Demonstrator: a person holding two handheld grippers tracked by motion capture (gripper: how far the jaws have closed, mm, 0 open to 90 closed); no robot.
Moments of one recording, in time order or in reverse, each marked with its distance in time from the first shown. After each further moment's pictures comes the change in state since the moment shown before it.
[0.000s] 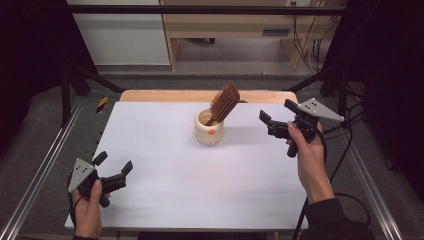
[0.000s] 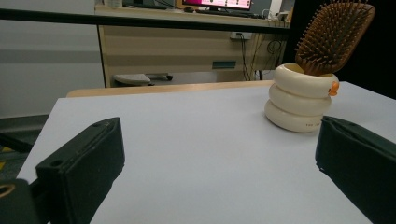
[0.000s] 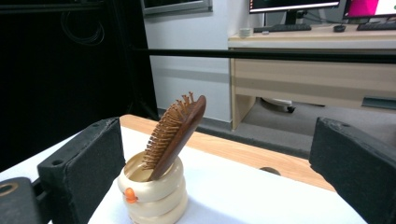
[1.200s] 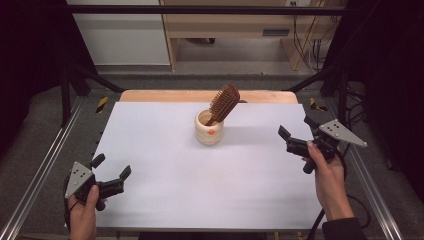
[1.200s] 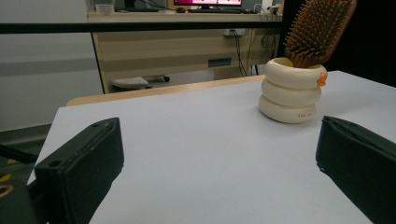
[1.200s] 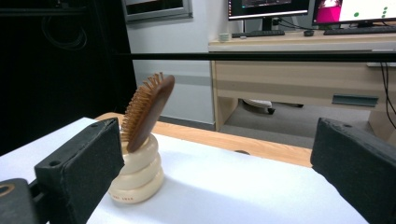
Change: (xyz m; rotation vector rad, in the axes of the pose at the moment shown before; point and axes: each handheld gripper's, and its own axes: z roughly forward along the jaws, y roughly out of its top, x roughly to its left) left arm -0.003 0.003 -0.016 0.010 -0.027 0.060; right arm -0.023 -0.036 -0.049 -0.040 -0.071 0.005
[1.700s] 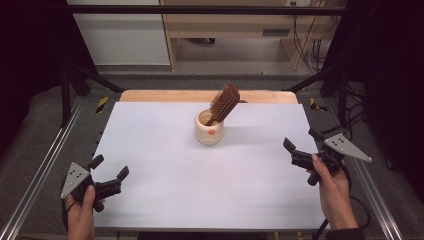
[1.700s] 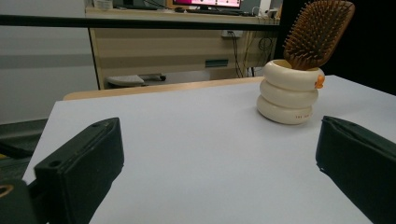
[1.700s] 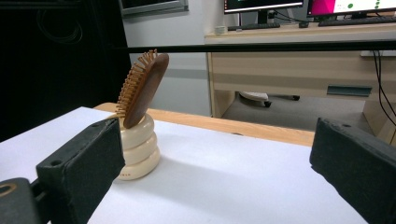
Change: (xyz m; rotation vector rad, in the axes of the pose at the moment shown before) left arm 0.007 -0.003 -0.001 -0.006 -0.009 -0.033; right arm -0.005 -0.027 -0.022 0.012 -0.013 0.010
